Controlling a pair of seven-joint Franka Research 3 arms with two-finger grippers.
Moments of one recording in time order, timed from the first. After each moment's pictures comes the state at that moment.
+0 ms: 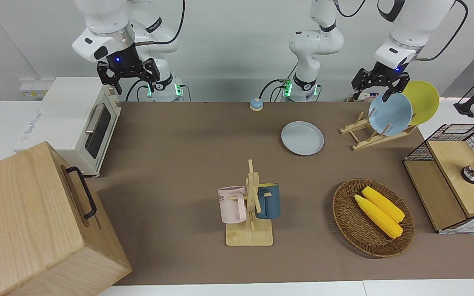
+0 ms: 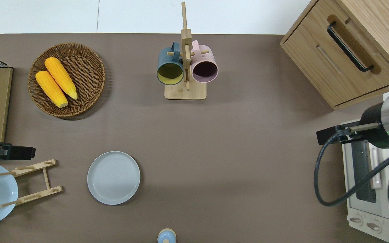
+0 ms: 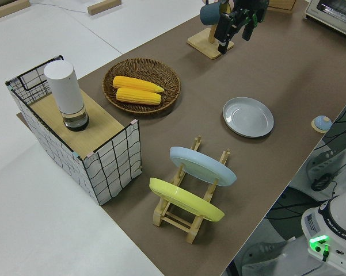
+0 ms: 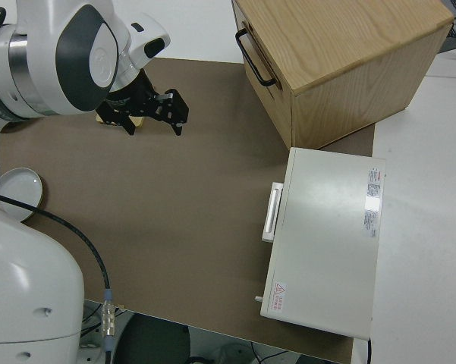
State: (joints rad) left arm -0.02 -0.20 0.05 -1.83 -0.01 1.65 0.17; right arm -0.05 -0.02 0.19 -1.50 0.00 1.42 0.06
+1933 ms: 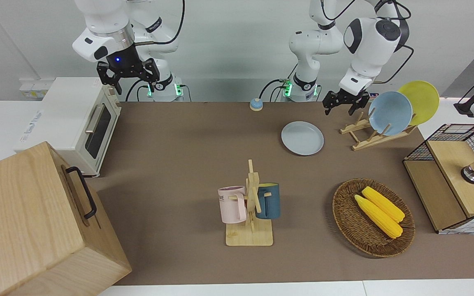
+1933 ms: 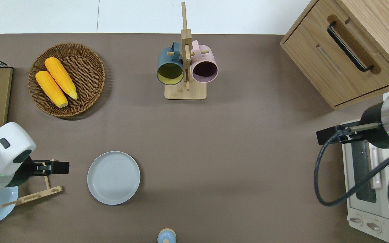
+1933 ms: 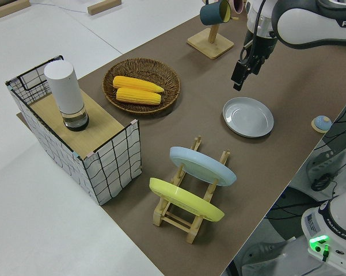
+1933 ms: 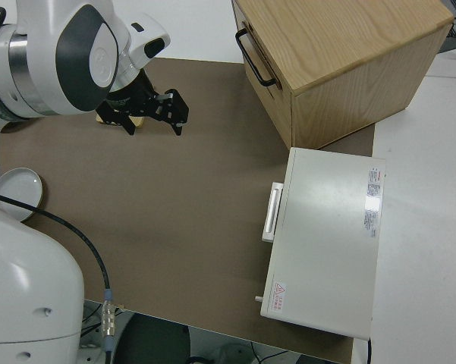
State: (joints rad) left arm -0.03 -0.33 -0.01 -2.32 -0.05 1.97 0.00; right arm -0.05 -0.02 0.19 -1.50 0.00 1.42 0.06
